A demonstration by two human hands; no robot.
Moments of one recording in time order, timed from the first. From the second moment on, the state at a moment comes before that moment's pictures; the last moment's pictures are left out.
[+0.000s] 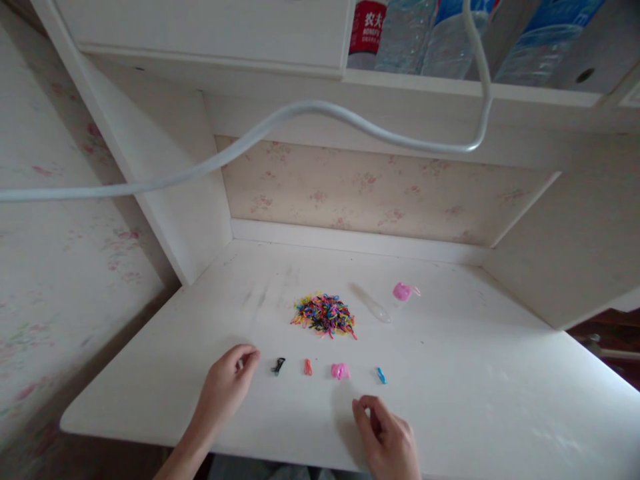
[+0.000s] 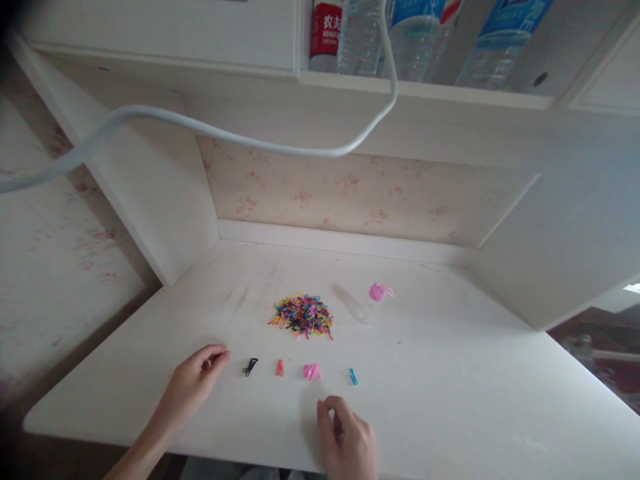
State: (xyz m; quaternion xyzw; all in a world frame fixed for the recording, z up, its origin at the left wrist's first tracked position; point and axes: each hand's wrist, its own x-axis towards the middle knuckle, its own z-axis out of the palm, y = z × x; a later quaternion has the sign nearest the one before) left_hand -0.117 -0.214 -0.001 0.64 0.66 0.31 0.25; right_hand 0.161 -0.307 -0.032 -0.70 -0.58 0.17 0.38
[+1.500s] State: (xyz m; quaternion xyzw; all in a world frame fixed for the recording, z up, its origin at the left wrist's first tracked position) left_hand 0.010 -0.161 0.015 0.84 0.53 0.05 0.09; right_hand 0.153 -0.303 -0.036 -0.67 -0.63 0.08 0.38
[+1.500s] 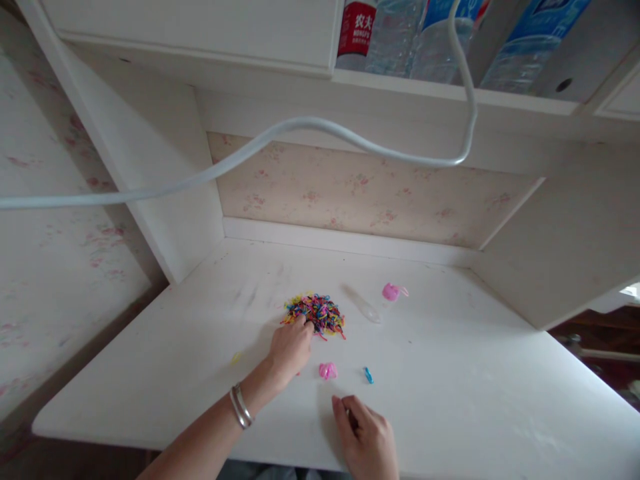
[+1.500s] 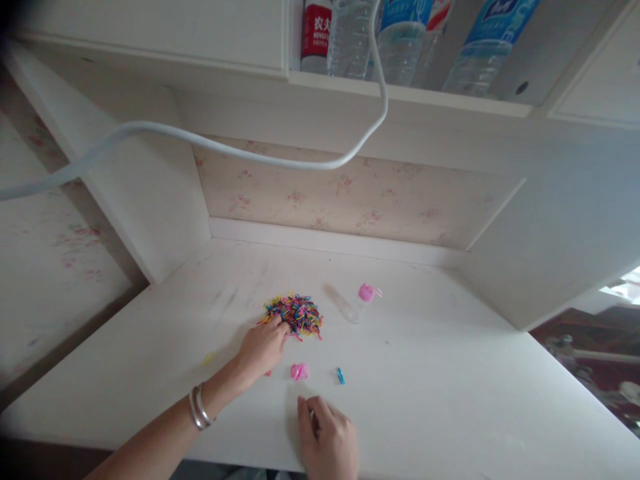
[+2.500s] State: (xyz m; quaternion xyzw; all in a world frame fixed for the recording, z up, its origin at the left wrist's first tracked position) left_hand 0.033 -0.228 0.027 0.82 0.56 0.07 0.09; right_hand 0.157 -0.306 -0.031 -0.67 -0.63 0.13 0.36
